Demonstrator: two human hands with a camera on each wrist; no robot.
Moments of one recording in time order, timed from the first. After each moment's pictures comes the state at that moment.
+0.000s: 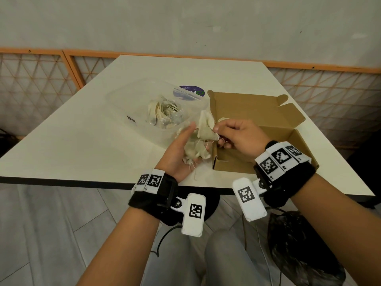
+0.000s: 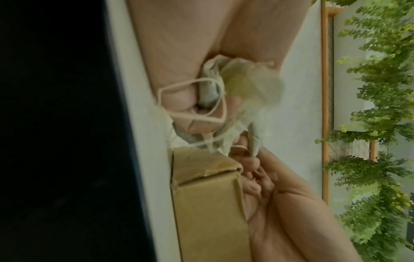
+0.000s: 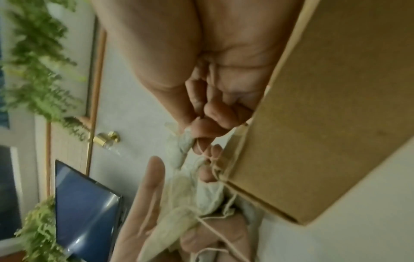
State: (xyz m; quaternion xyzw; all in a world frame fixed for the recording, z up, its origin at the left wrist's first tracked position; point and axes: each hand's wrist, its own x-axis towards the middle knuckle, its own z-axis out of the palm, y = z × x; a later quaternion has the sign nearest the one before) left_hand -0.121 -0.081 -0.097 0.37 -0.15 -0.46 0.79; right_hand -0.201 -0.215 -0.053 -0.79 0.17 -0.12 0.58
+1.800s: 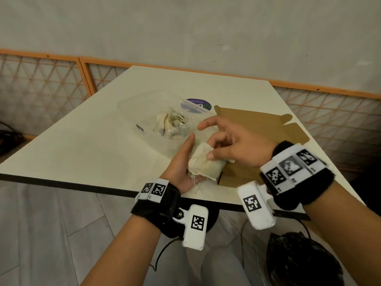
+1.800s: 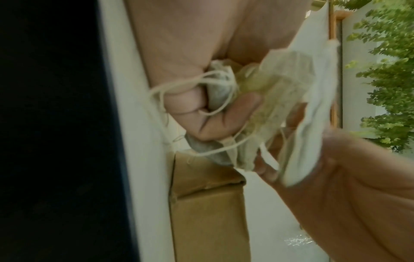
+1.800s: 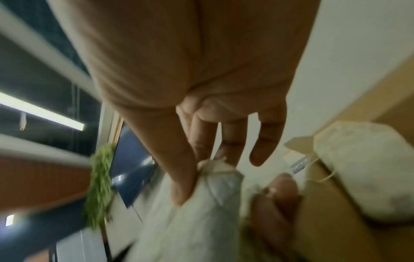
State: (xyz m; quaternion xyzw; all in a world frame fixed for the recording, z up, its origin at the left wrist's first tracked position) left_hand -0.117 -0.082 -0.102 0.37 -0.12 -0.48 0.79; right_hand -0.201 -0.196 -0.005 -0.85 -0.03 0.05 0.52
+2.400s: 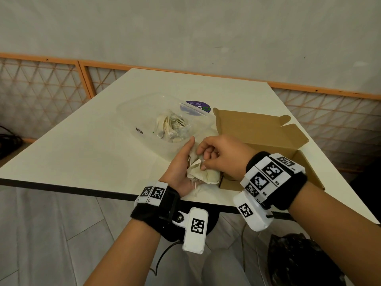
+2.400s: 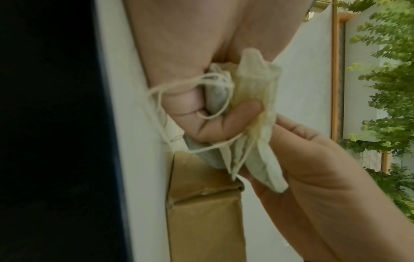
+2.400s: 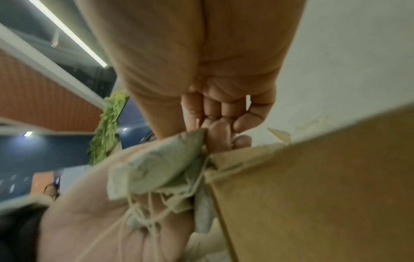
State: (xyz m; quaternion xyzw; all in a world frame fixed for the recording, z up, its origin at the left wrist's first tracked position) left_hand -0.111 -0.083 -0.106 0.36 -0.09 -0.49 0.79; right_hand -0.185 -0.189 -0.030 -0.96 0.03 -0.01 0.29
